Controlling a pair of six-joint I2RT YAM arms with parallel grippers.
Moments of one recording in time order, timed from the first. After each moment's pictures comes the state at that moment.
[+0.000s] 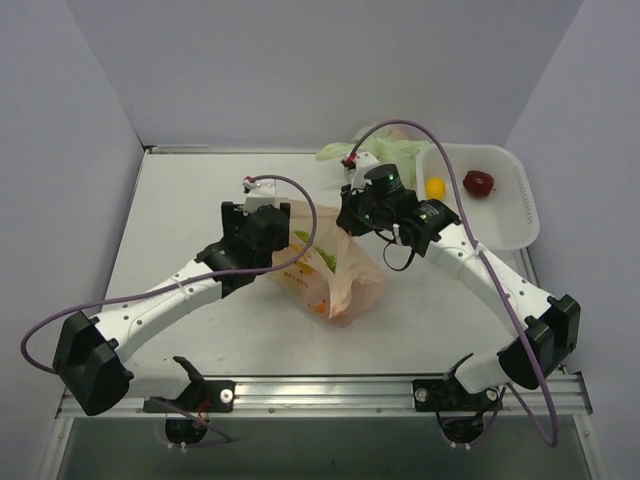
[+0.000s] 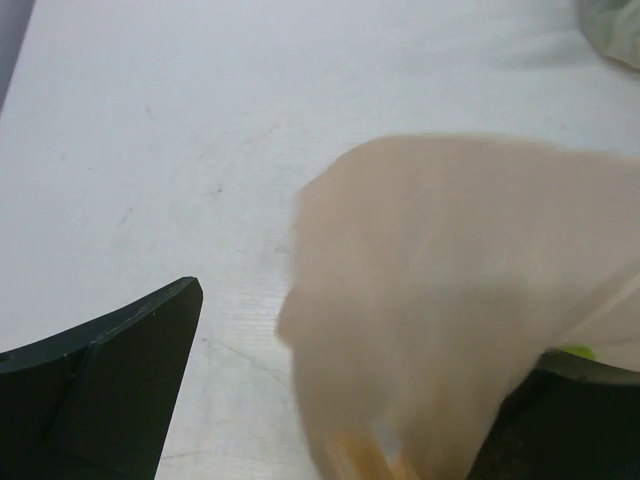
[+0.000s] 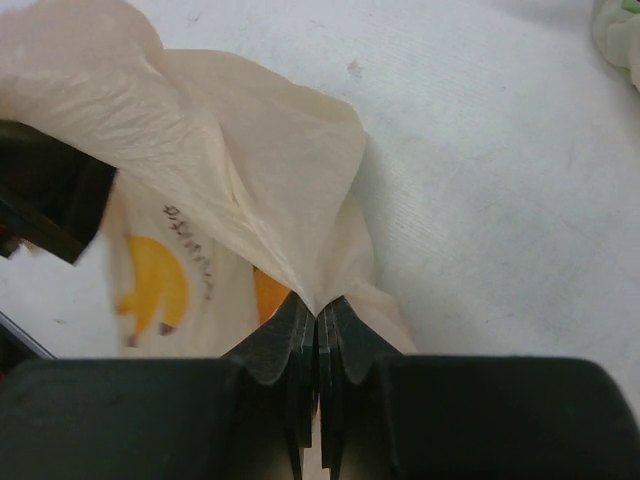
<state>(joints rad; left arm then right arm) -0.81 1.29 1.04 -0.32 -0.83 -0.34 0.67 1.44 1.37 -0.55 -0.03 0.20</state>
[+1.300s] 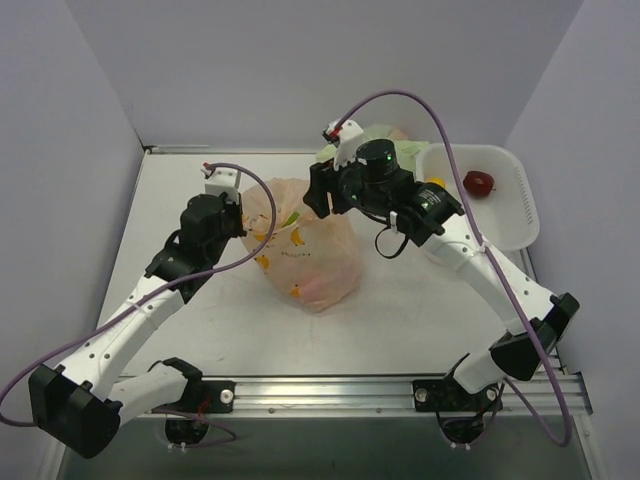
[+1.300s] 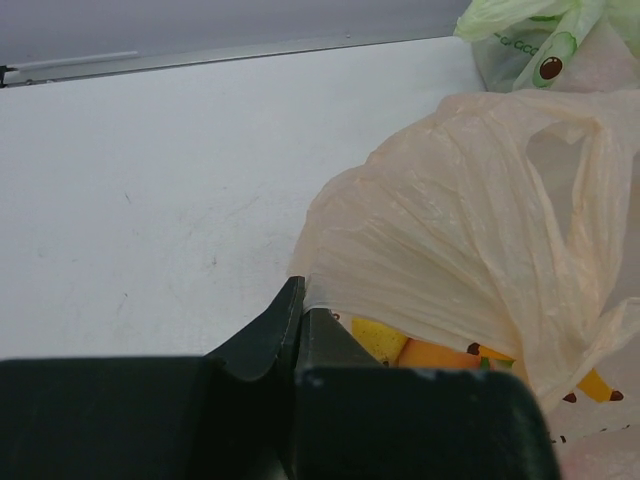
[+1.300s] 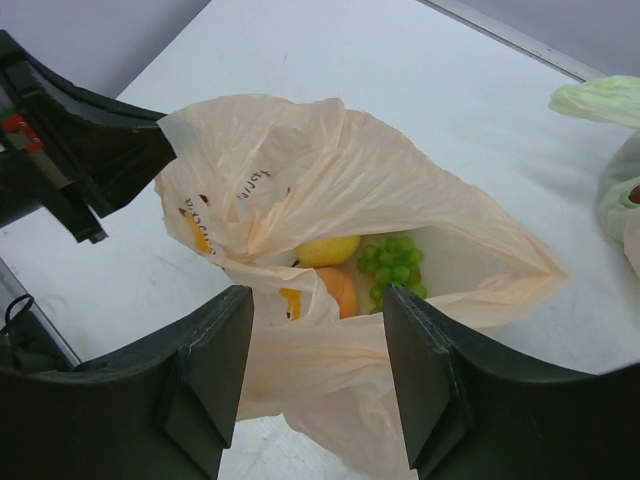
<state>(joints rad) -0.49 1.08 0.96 -0.17 -0.34 -0.12 0.75 1.50 1.66 -0.55 -0.05 0.14</state>
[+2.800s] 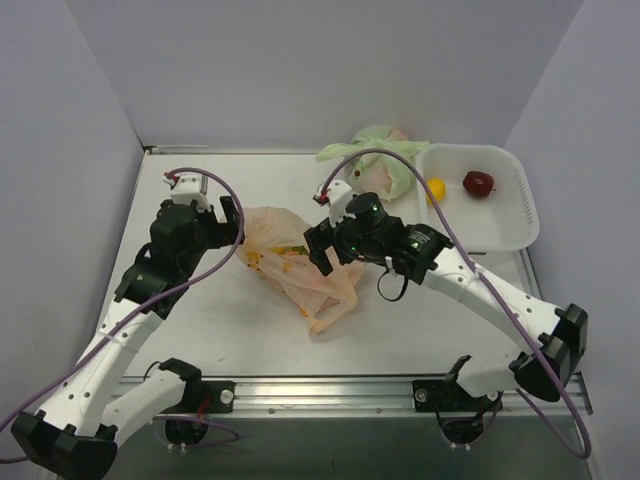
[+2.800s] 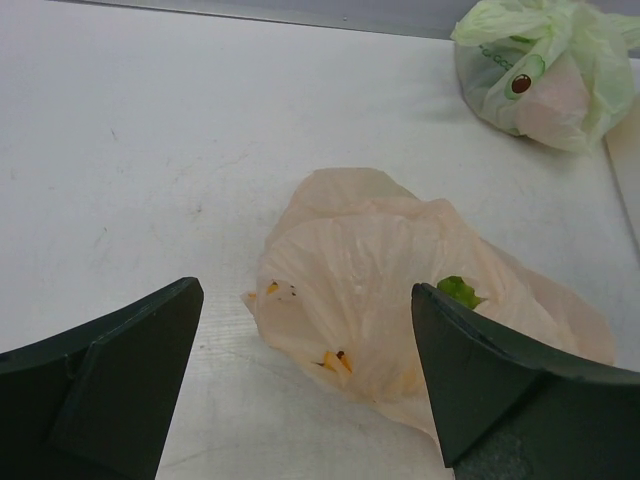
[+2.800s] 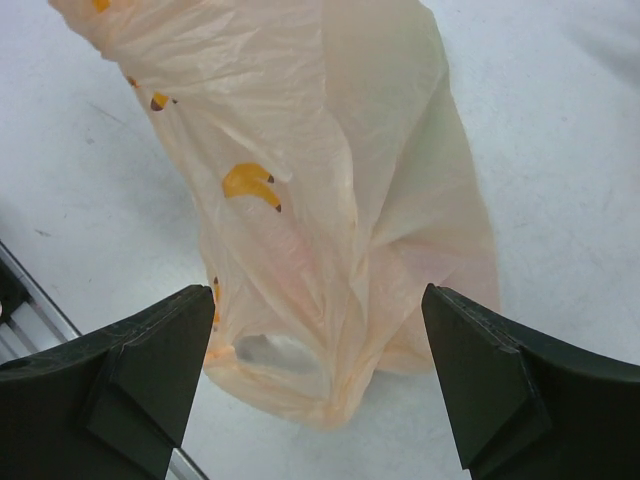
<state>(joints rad) -0.40 0.93 0.98 -0.38 -0.27 -0.30 0.86 1.30 1.24 -0.53 0.03 0.07</state>
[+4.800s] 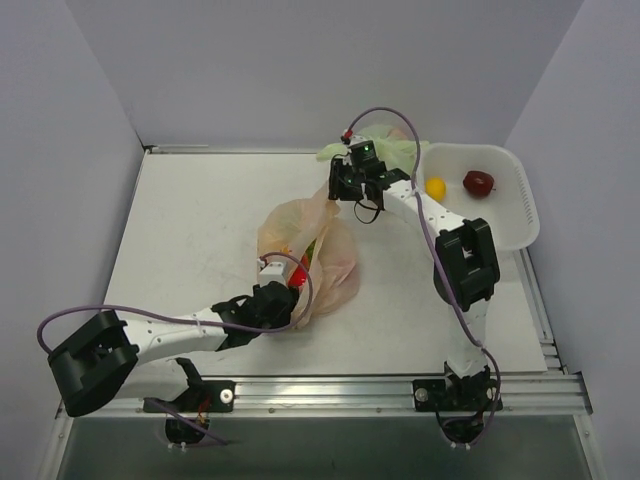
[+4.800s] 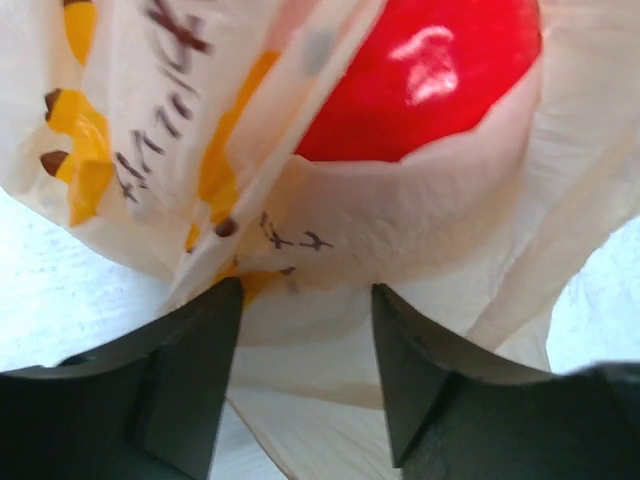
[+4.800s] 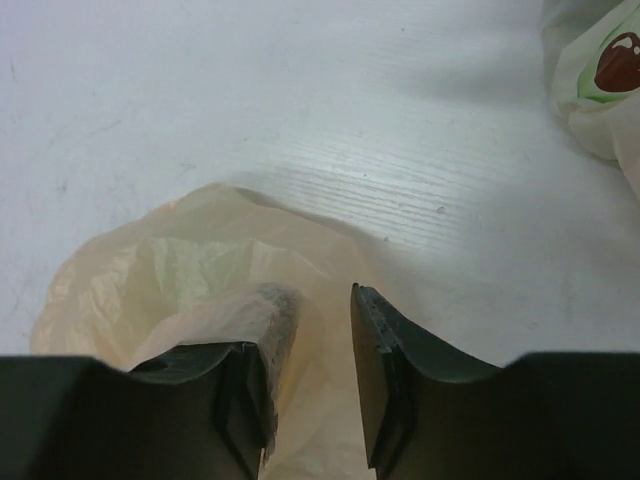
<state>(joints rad) -0.97 1.26 0.47 -0.03 -0.33 -0.79 0.46 2.03 1.66 -0.29 -0.10 0.36</state>
